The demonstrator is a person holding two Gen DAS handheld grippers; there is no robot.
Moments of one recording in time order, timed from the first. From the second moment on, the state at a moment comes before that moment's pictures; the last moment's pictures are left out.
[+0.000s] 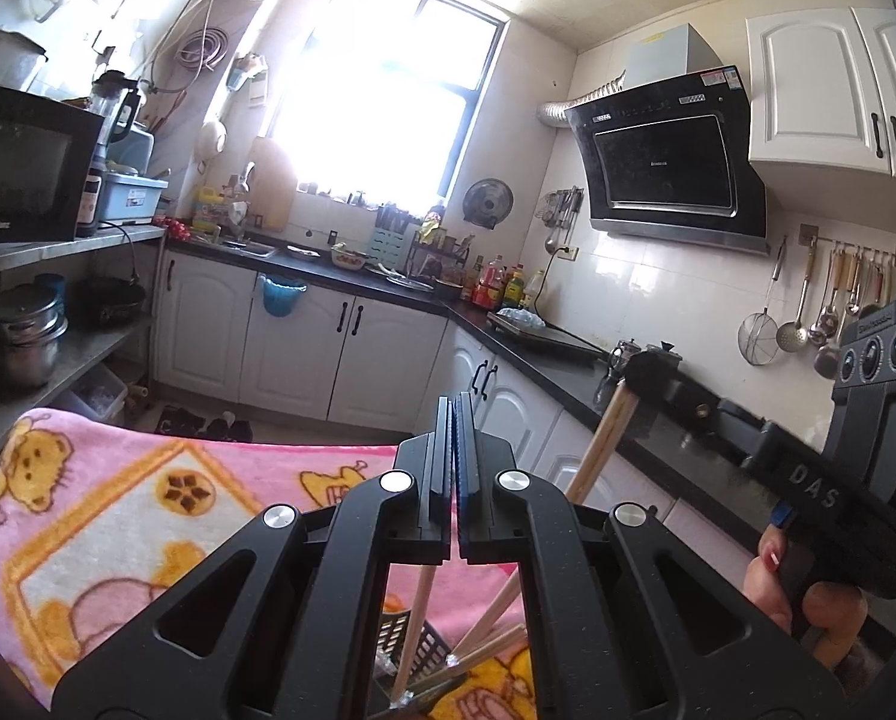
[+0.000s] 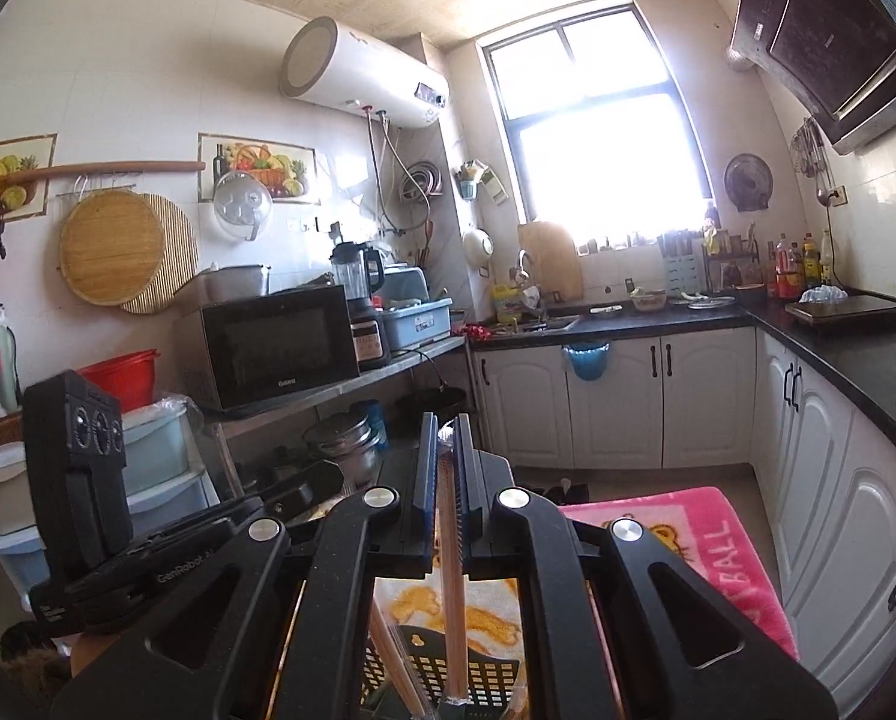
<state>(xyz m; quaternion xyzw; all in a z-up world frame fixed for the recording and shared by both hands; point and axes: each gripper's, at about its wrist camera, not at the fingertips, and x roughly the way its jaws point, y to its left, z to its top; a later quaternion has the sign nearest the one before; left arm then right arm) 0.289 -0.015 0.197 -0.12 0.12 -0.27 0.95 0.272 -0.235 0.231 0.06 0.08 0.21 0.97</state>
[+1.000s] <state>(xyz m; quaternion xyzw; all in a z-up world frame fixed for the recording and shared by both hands) 0.314 -0.029 0.168 -0.13 0.11 -0.27 0.95 0.318 -0.229 0.160 0.05 0.16 0.19 0.97</state>
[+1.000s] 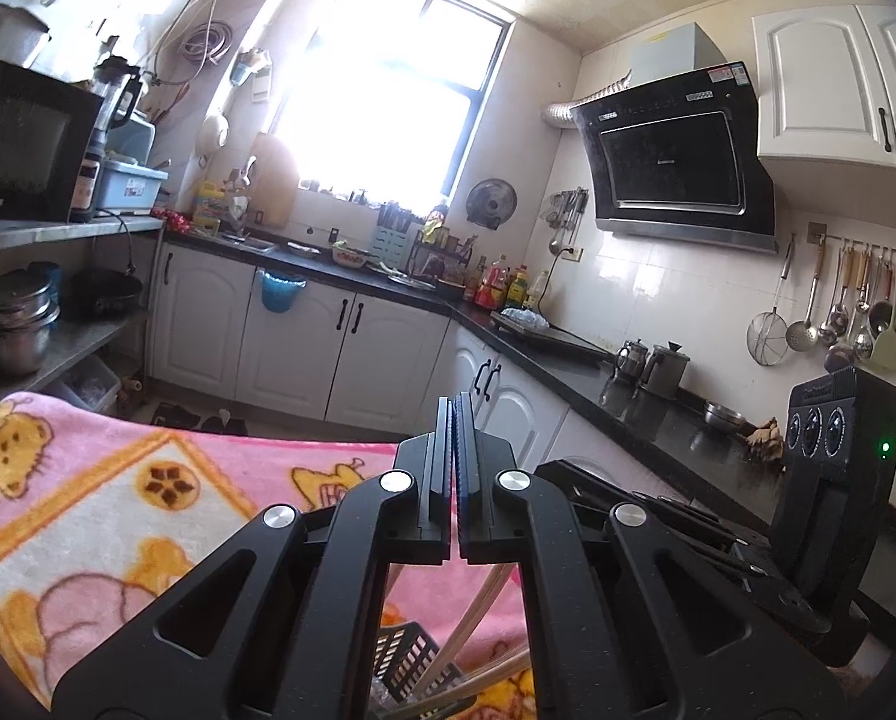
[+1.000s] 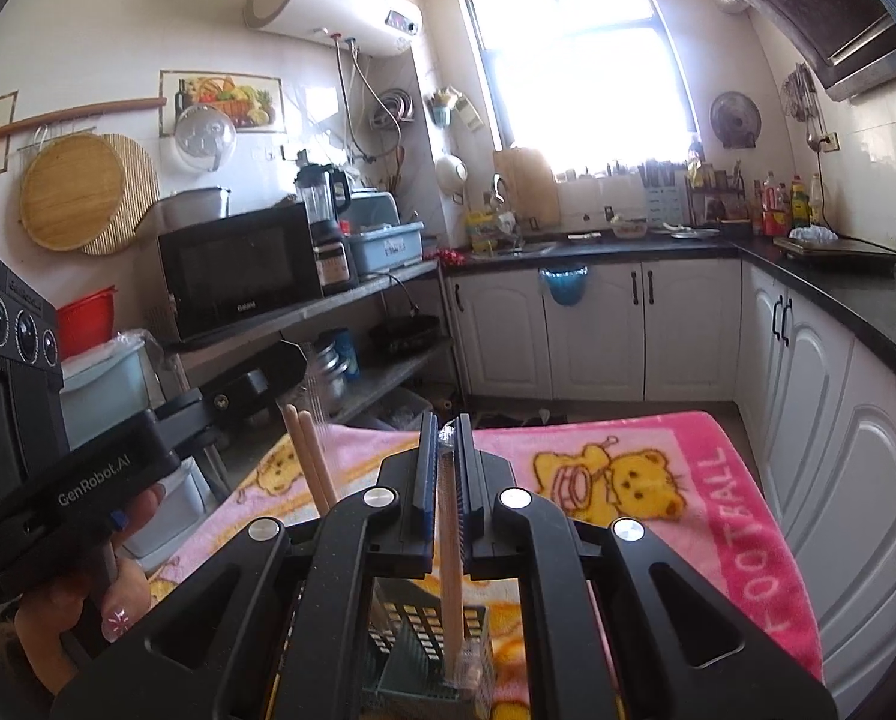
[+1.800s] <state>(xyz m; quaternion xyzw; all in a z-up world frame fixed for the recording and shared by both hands) 0.305 -0.003 0.138 -0.14 0.18 -0.22 0.95 0.296 -0.233 0.143 0.02 0.20 0.16 0.97</state>
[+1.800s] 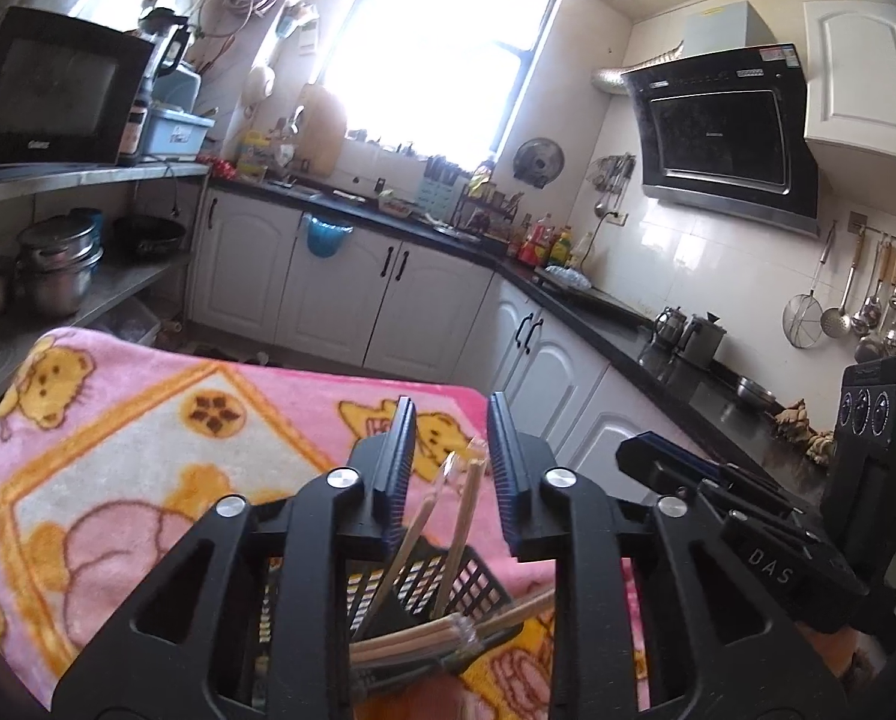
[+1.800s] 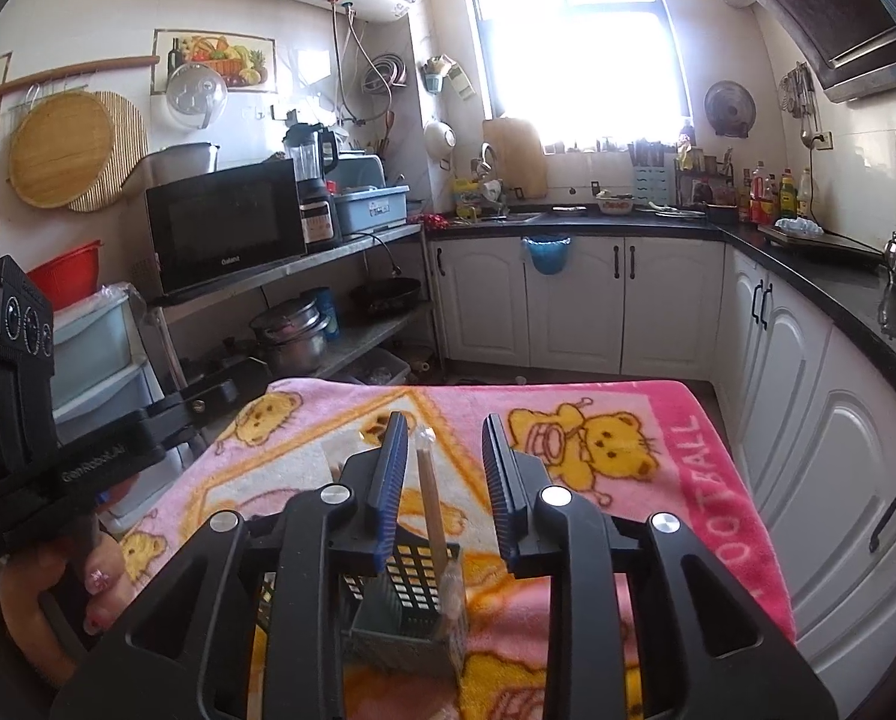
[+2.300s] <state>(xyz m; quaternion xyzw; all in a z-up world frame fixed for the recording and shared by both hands) 0.271 0.017 0.129 -0.14 0.20 -0.21 0.95 0.265 -0.233 0.134 0.00 0.20 0.16 0.97</state>
